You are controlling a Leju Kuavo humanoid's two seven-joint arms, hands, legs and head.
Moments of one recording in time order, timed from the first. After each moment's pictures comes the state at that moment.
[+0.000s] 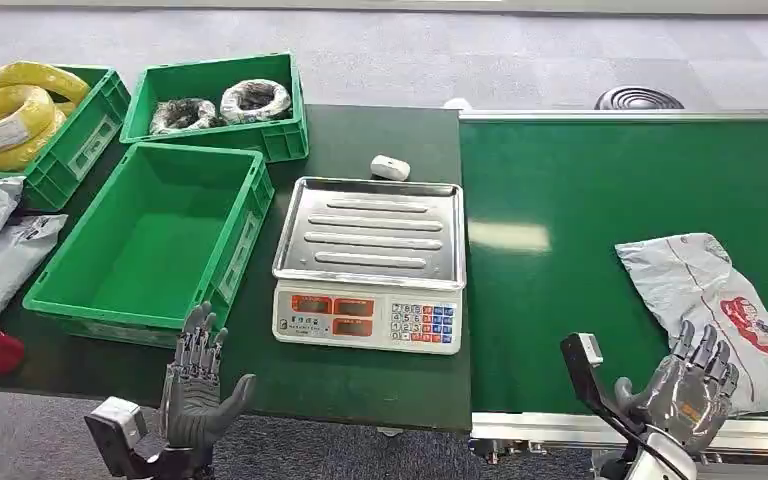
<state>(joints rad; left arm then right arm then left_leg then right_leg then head) 0.16 -0.22 -0.12 -1.55 0.18 -0.03 -0.59 0.14 -0.12 0.02 -1.46 1.57 -0.43 0.60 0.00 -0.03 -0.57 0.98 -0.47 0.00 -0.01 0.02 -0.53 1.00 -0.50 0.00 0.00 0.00</state>
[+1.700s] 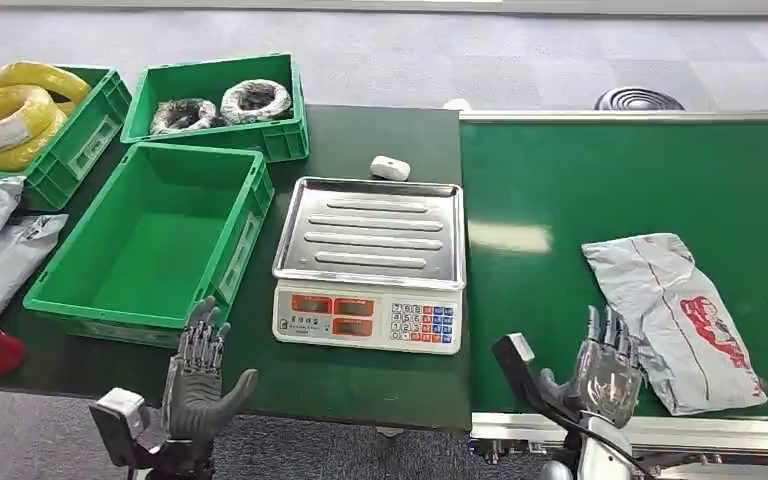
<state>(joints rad) 0.12 -0.21 -0.10 -1.52 0.16 -0.05 -0.58 0.07 0.13 -0.03 -1.37 1.57 -0.36 0.23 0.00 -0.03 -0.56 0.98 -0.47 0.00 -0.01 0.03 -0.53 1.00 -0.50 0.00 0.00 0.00</state>
